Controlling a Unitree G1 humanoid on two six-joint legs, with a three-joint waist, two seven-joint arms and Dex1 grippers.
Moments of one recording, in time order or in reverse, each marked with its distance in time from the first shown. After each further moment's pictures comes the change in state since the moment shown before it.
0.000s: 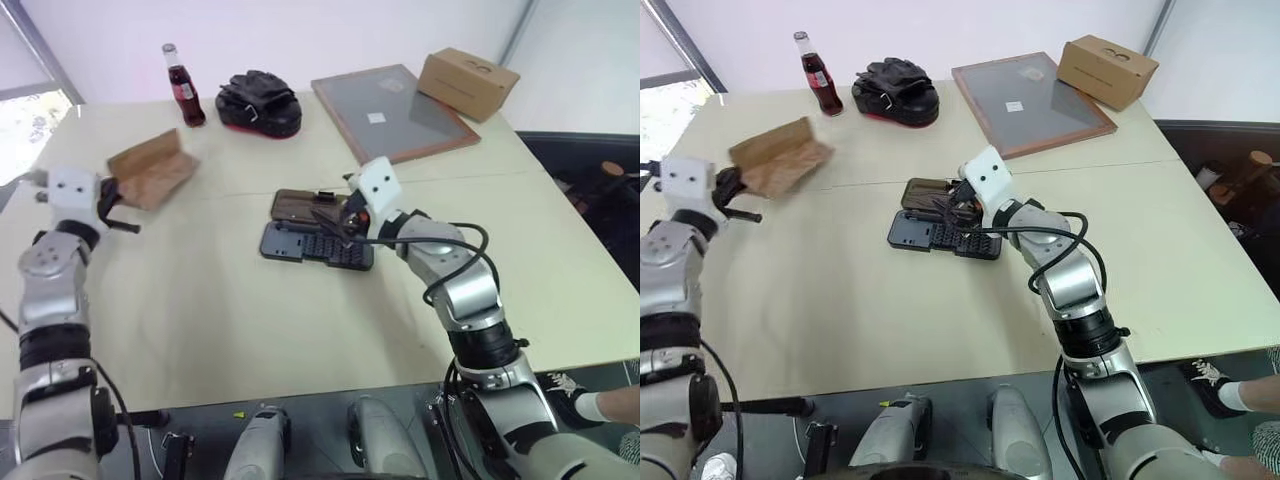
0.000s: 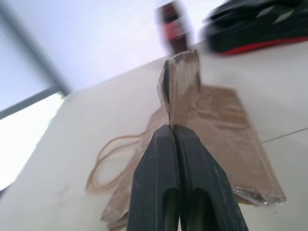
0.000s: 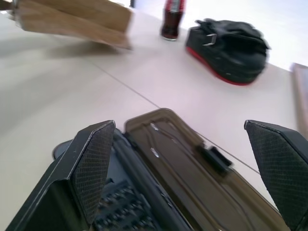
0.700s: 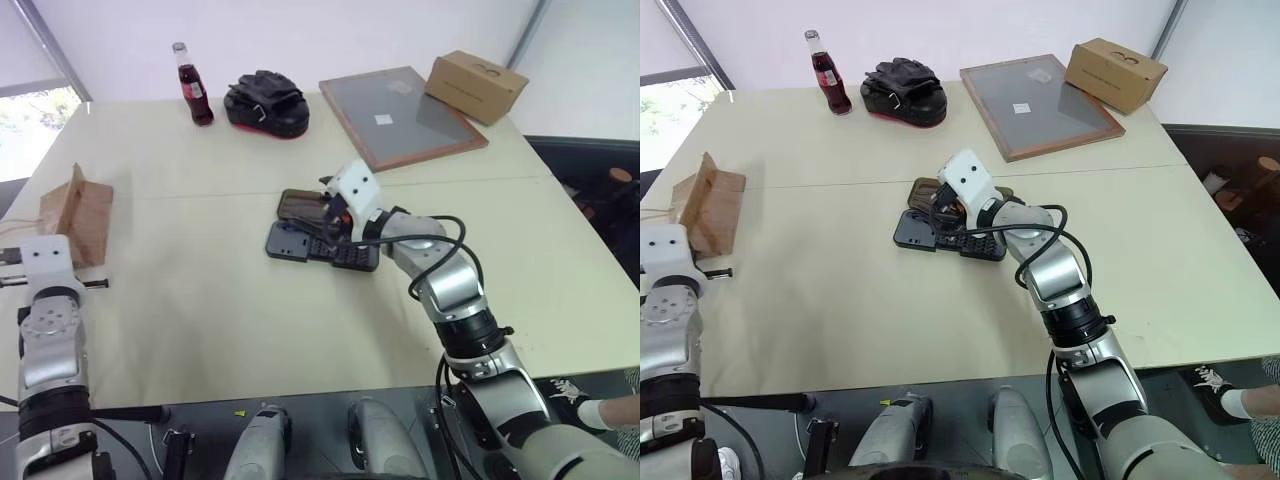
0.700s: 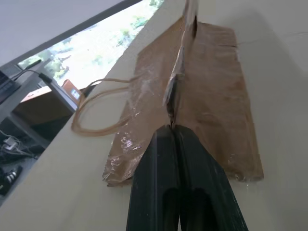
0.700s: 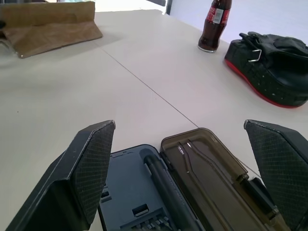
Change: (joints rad) left arm 0.232 -0.115 0.052 -0.154 0.031 0.179 0.331; right arm -0.038 0.019 0.037 0.080 -0.001 -0.066 0.064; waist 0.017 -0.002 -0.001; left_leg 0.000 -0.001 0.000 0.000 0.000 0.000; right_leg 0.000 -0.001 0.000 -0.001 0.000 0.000
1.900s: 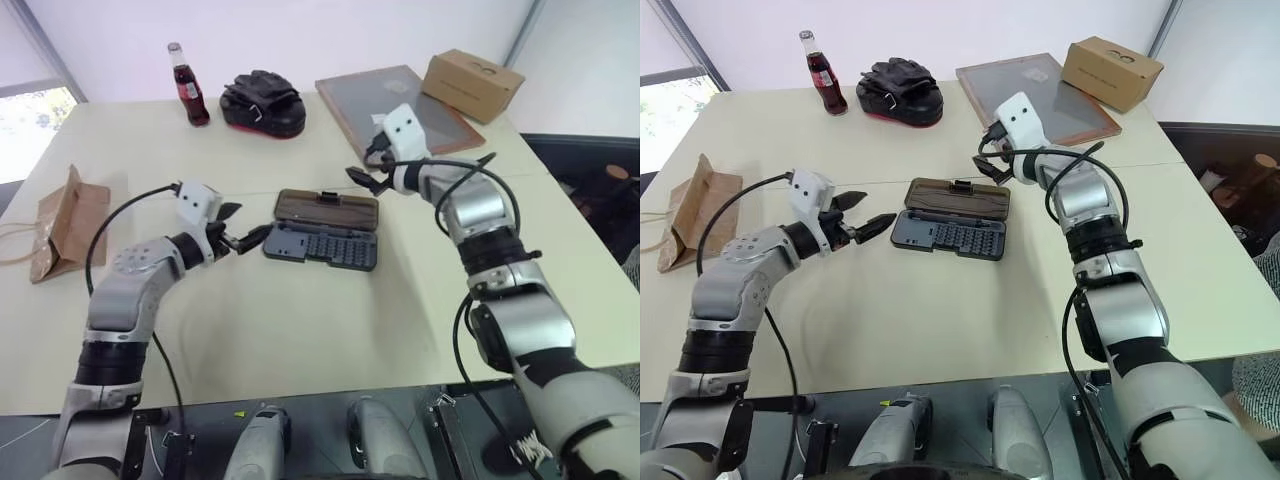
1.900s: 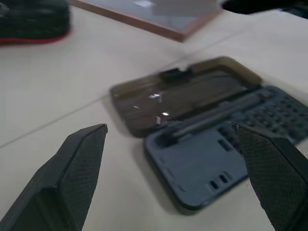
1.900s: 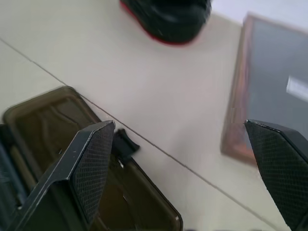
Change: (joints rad) left arm -0.238 -0.027 -0.396 -0.290 -0.345 0.330 -0.751; right arm -0.462 -0.127 -0.154 0.859 -0.019 -0.094 -0.002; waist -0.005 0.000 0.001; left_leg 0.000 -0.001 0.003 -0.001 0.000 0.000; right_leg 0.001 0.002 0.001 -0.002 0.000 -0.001
